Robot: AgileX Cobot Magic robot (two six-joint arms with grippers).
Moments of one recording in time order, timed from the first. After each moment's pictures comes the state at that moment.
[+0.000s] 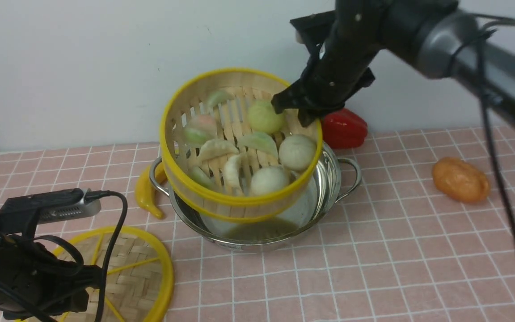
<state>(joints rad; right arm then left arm) 0.49 2.31 -2.32 0.05 1.24 0.18 0.04 1.31 -0.71 -0.15 0.81 0.04</state>
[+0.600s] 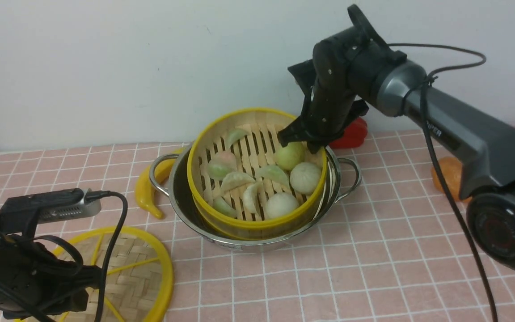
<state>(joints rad) 0.49 2.49 -2.40 -0.07 1.25 0.21 0.04 1.31 -0.71 -0.15 0.81 0.05</state>
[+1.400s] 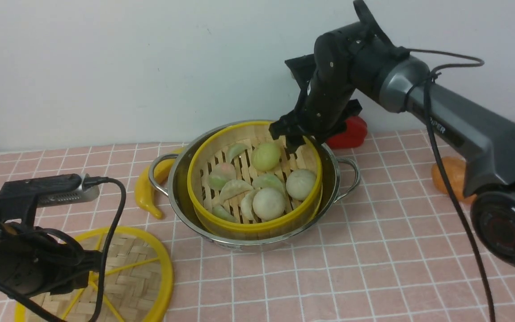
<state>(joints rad) 0.49 2.45 -2.41 -0.01 1.24 0.22 0.04 1.32 -0.71 -0.15 0.68 0.07</state>
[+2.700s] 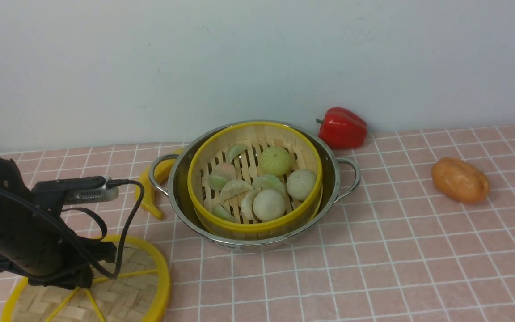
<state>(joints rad) 0.48 0.75 -1.31 -0.15 1.23 0.19 0.04 1.58 -0.91 -0.04 0.83 0.01</state>
